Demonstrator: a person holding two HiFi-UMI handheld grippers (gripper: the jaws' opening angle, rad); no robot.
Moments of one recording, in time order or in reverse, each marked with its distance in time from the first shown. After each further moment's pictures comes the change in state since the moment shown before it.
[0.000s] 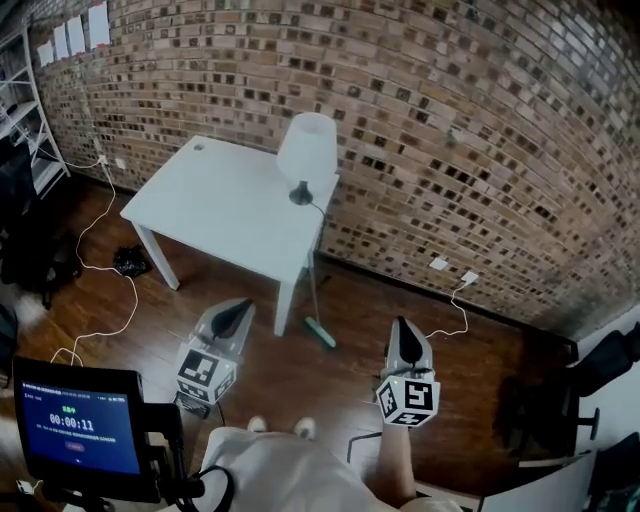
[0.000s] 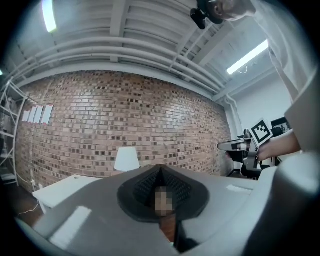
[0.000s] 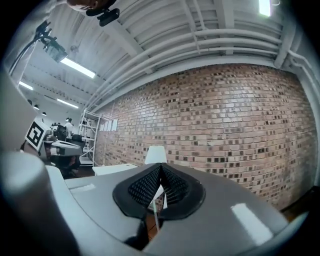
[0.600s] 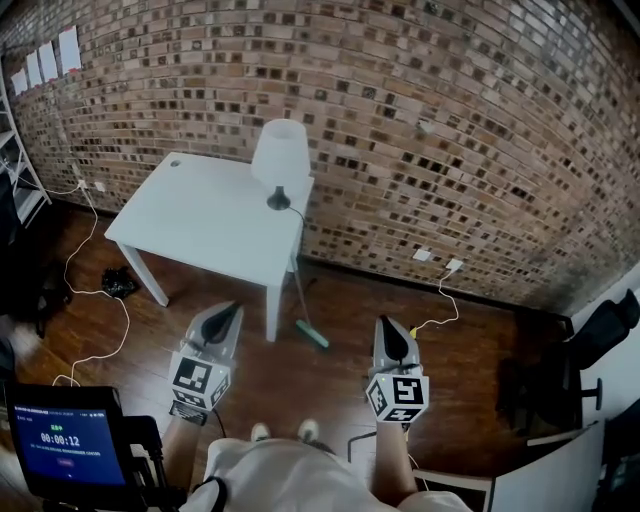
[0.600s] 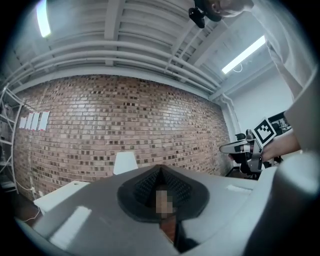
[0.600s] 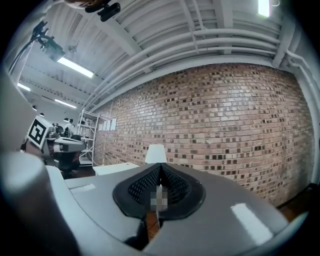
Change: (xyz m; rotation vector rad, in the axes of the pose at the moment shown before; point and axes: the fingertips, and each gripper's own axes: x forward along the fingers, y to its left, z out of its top) left arm -0.005 -0.016 0.009 0.054 -0.028 -0.011; right arm -0.024 0.004 -0.014 0.019 0.006 -0.017
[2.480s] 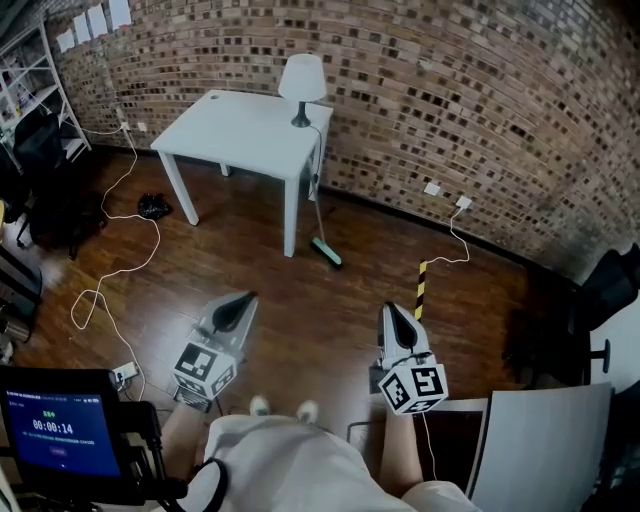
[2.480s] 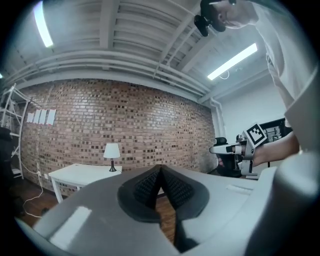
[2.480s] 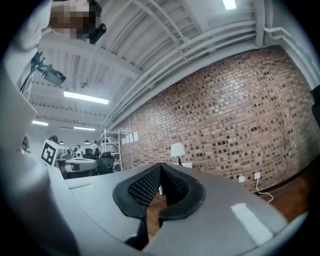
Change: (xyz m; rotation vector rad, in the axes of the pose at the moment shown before) left arm -0.295 -0.249 0.040 -0.070 0.082 -0.049; right arm -0.364 0.051 0.008 0.207 0.008 0.209
